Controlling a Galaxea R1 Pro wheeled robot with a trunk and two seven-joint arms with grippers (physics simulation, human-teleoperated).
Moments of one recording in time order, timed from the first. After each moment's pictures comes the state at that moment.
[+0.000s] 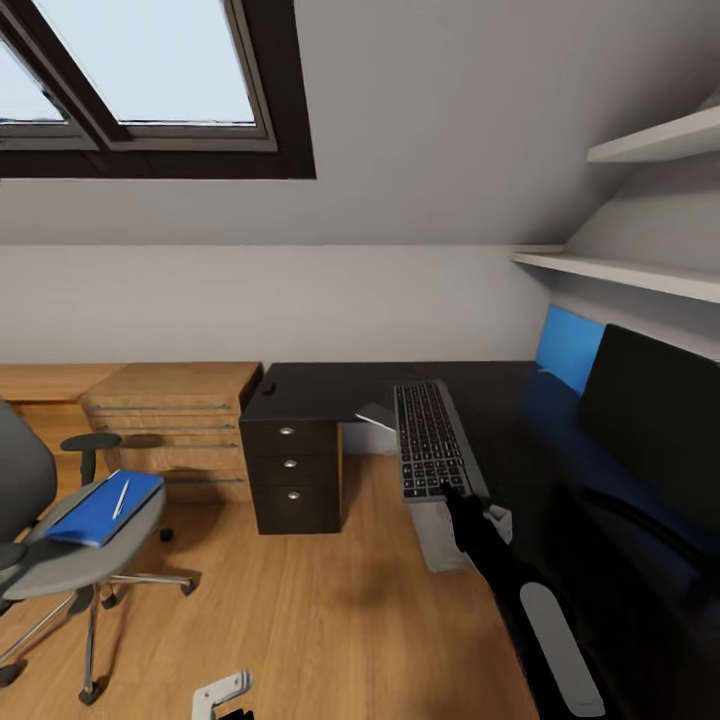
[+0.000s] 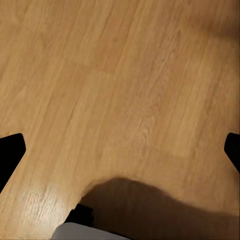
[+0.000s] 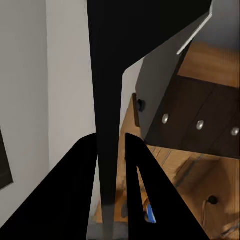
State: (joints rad) left arm -0.04 -0.03 -0.11 -1.01 0.40 0.37 0.41; right arm -0.25 0.10 -0.06 -1.38 -1.24 0.33 0.02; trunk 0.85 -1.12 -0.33
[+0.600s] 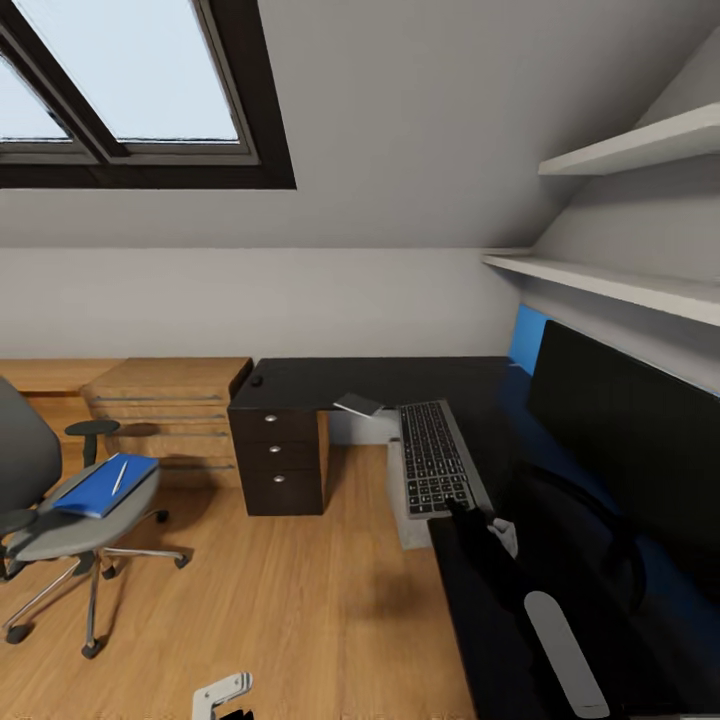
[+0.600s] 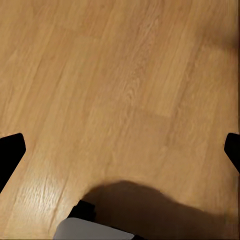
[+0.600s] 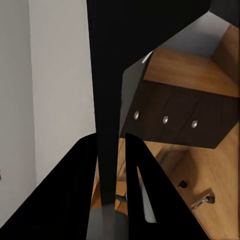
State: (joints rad) left arm -0.04 -0.03 -0.11 -1.01 0.40 0.37 0.42; right arm -0.25 0.06 -0.06 -1.30 -1.24 0.33 0.02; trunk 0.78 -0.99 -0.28
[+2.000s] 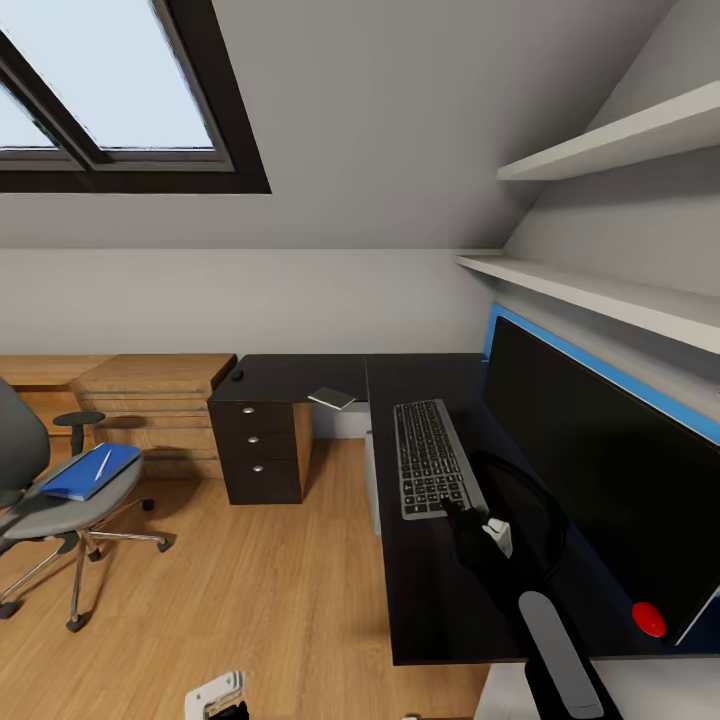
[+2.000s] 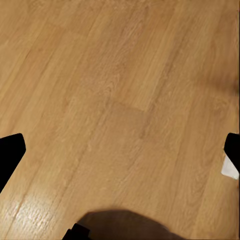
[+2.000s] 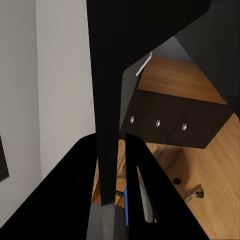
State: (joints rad) left arm -0.04 -0.03 -0.11 -0.96 0.41 0.20 0.42; right arm -0.25 0.07 -0.05 -1.30 -1.24 0.32 0.02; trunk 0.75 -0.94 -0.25
